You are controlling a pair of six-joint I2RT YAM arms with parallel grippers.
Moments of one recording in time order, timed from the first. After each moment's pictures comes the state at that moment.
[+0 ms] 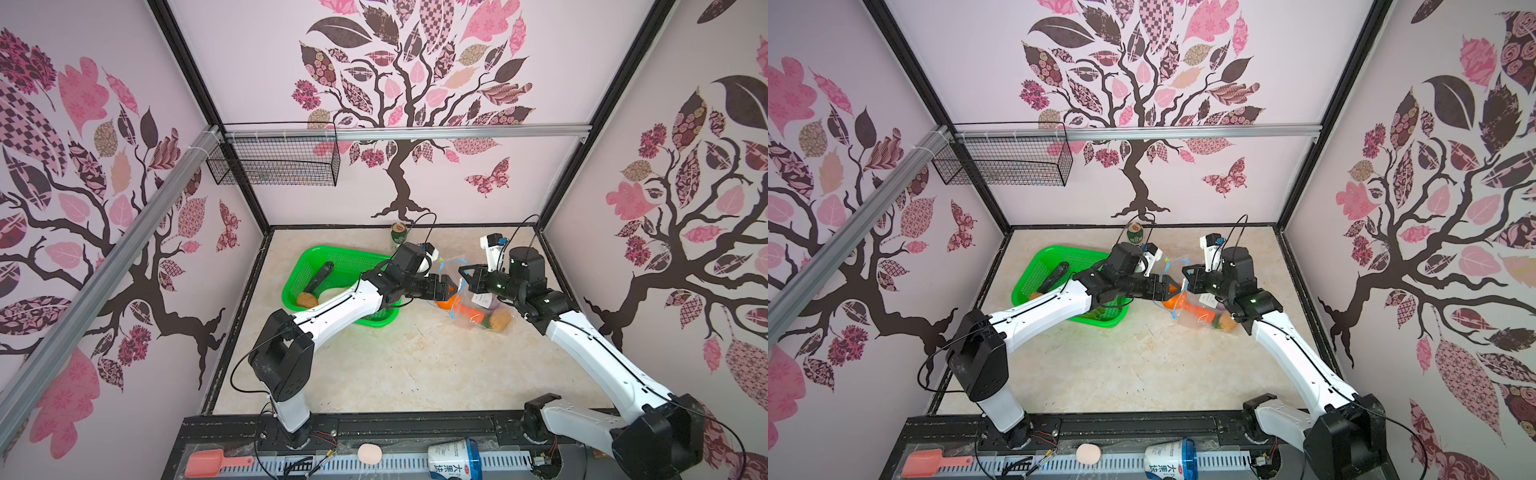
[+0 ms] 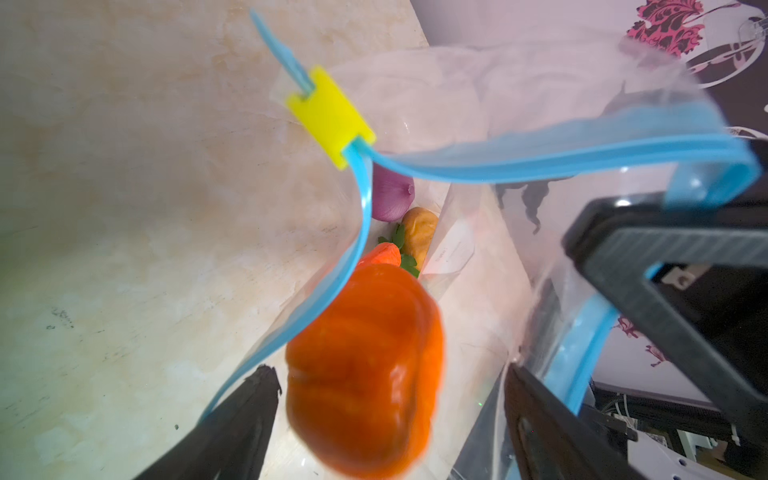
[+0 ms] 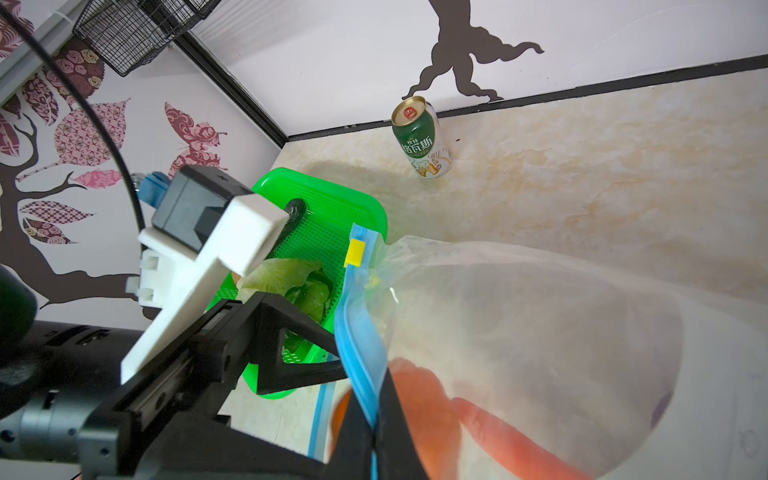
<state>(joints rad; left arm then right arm) -0.76 1.73 1.41 -0.32 0.36 -0.57 0.31 1.14 0.94 -0.23 -0.36 0.39</state>
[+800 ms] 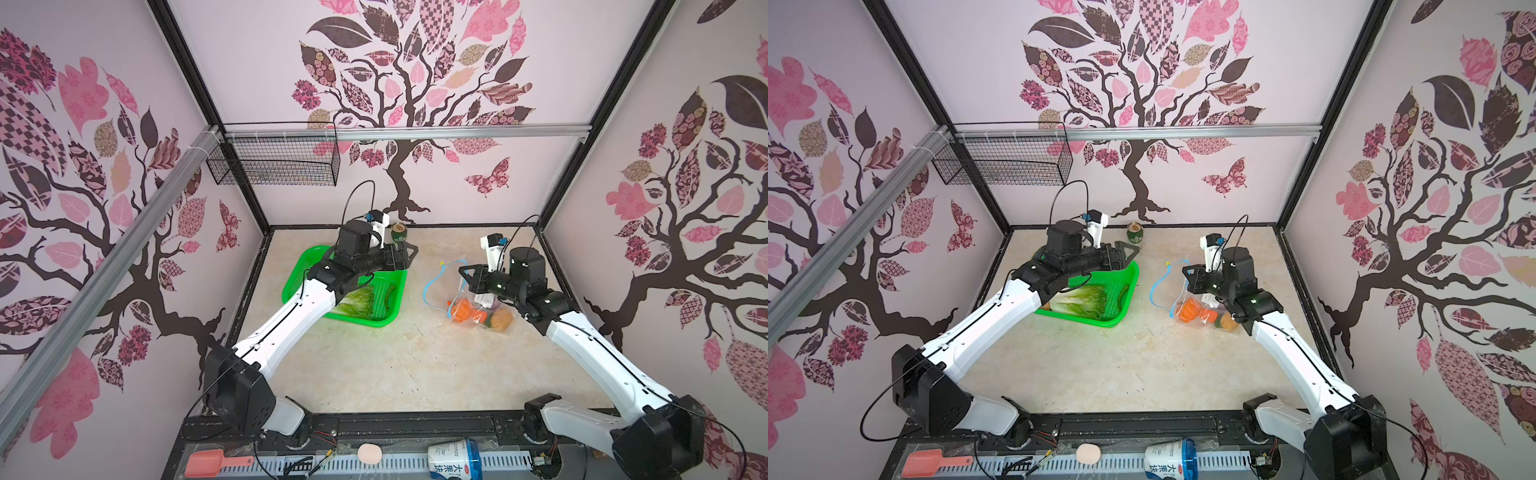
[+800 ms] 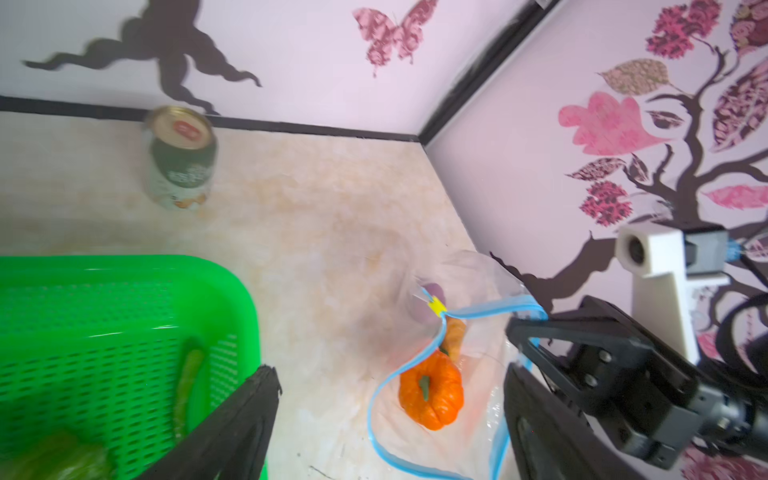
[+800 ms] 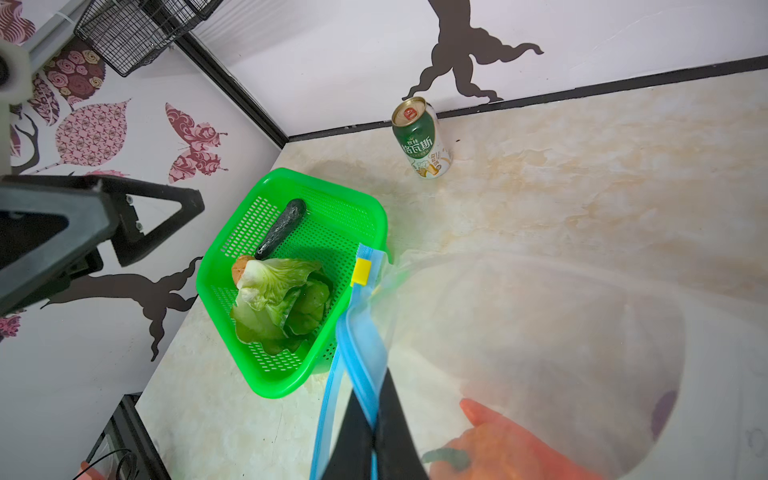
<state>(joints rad) -0.50 1.46 1.35 -0.32 0.28 -0.49 0.31 1.13 0.94 -0.23 -0.36 0.39</state>
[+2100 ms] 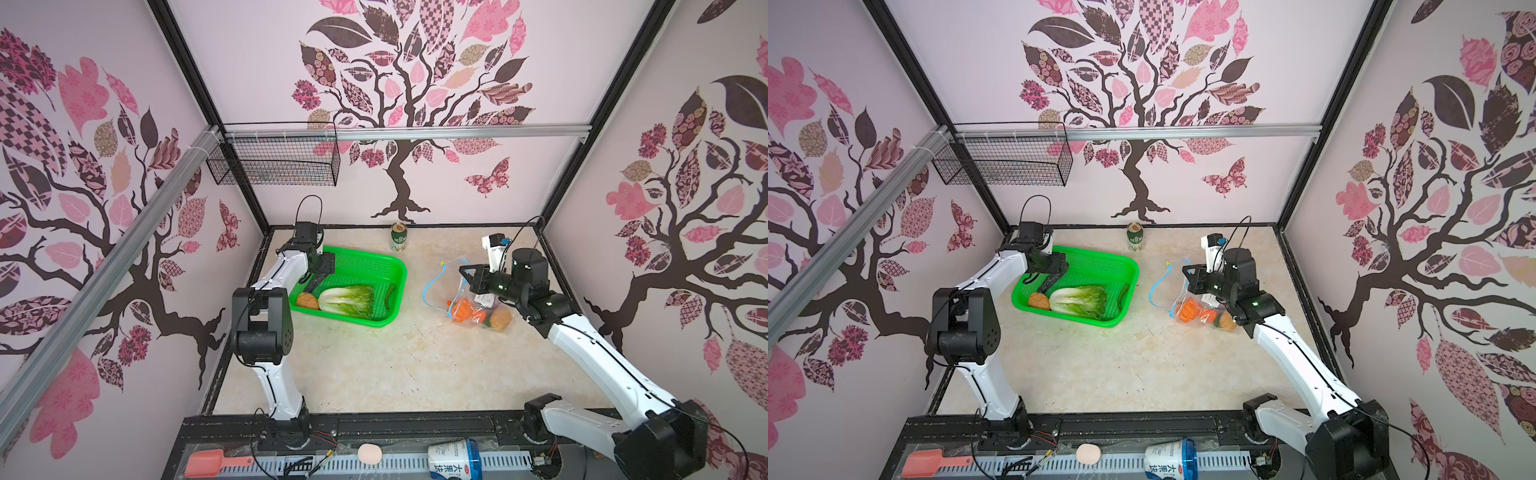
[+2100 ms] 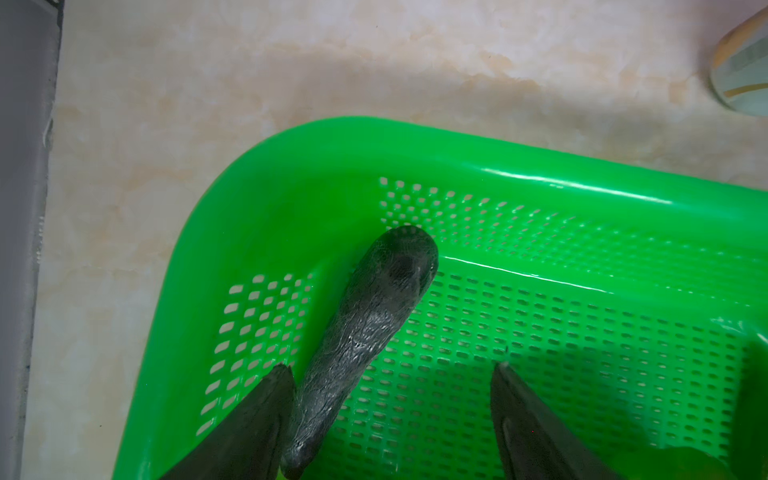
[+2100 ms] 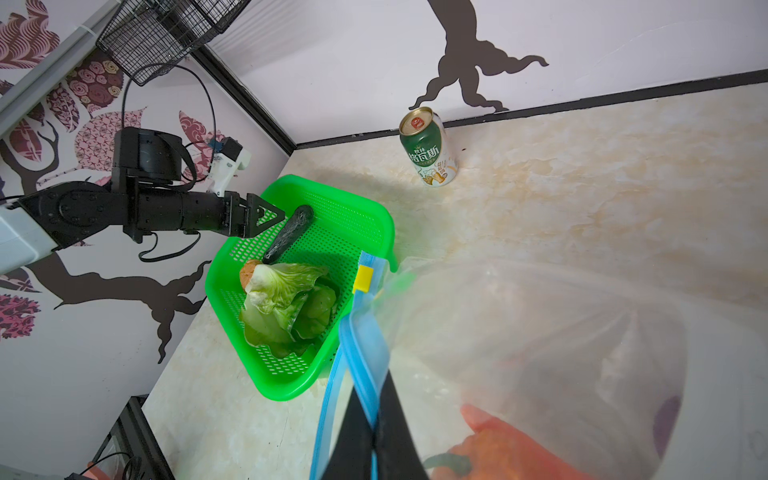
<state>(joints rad) -0.01 1.90 1.46 -0.56 0.00 0.03 0.31 1.11 0.92 -0.21 -0.36 0.40</state>
